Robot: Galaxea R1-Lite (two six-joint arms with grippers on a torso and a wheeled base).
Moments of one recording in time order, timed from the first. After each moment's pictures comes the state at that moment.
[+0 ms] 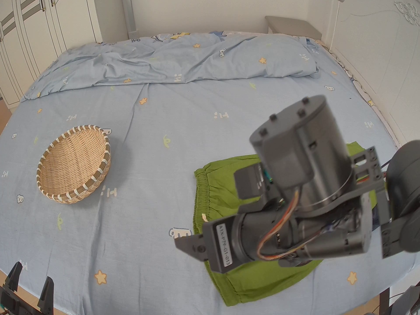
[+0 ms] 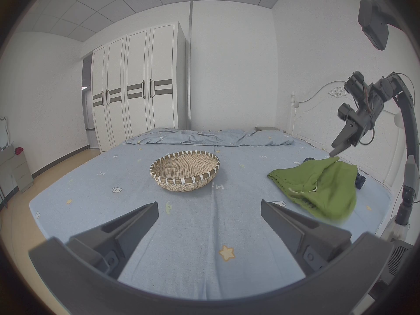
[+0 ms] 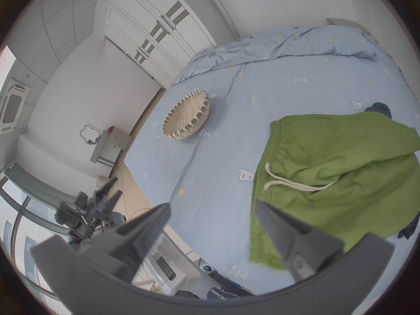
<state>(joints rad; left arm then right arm) 0.00 0.02 -0.02 0.00 0.02 -0.01 1.08 1.75 -1.31 0.26 -0.11 0.50</state>
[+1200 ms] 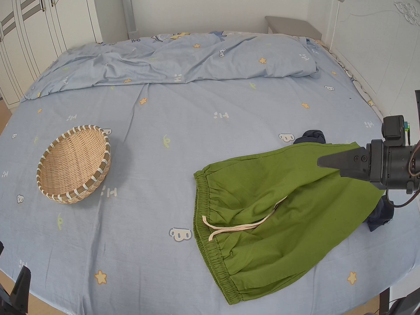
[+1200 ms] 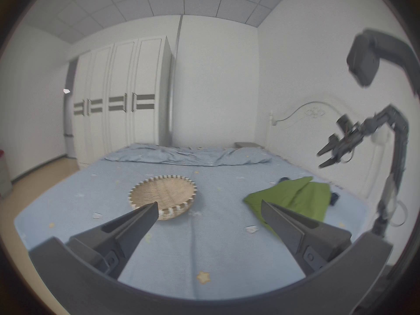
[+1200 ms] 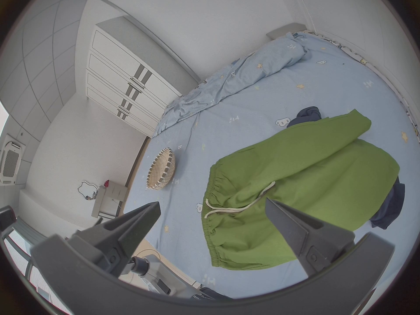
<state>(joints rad) -0.03 0.12 -0.28 0.06 -0.13 -0.03 0.49 1.31 -0.99 0.17 0.21 0.46</state>
